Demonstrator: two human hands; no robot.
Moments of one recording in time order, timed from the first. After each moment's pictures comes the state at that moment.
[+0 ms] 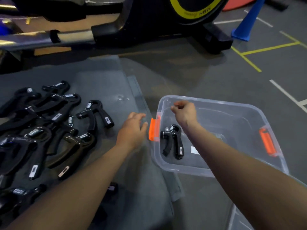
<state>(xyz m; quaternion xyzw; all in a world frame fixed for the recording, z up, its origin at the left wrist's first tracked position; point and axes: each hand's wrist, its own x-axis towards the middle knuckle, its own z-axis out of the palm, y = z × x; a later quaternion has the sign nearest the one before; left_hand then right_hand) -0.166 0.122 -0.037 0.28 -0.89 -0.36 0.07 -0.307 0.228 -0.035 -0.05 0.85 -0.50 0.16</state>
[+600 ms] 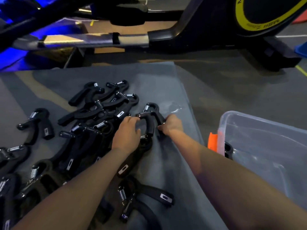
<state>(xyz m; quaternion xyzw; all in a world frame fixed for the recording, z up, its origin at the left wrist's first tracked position) -0.051 -0.020 -0.044 0.42 -0.86 -0.28 0.06 -0.195 0.040 -0.066 -0.19 0.91 -0.24 0.29</state>
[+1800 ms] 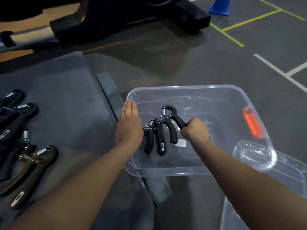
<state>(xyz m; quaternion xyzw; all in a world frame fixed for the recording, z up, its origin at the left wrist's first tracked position) -0.243 0.185 -0.076 0.27 -0.94 -0.19 0.05 -0.338 0.347 -0.103 0.08 0.94 -0.22 0.23</state>
